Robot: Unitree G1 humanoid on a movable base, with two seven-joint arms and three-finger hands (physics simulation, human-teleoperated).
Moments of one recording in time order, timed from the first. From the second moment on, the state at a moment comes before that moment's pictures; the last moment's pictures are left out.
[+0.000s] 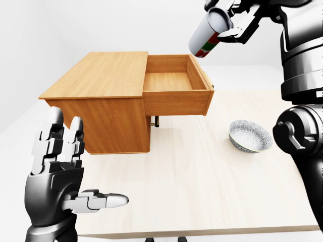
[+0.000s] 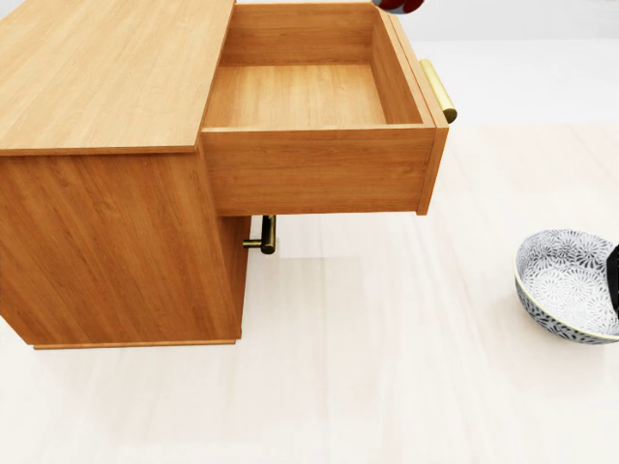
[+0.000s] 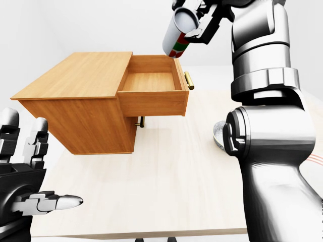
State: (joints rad) left arm 0.37 -0.07 0.29 -0.93 -0.25 0.09 -0.30; right arm -1.69 -0.50 -0.06 1.05 -0.64 0.09 0.70
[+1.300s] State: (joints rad) left arm 0.36 -0.07 0.29 -0.93 -0.25 0.09 -0.30; right arm -1.60 -0.46 -0.08 1.12 -0.56 0.09 0.70
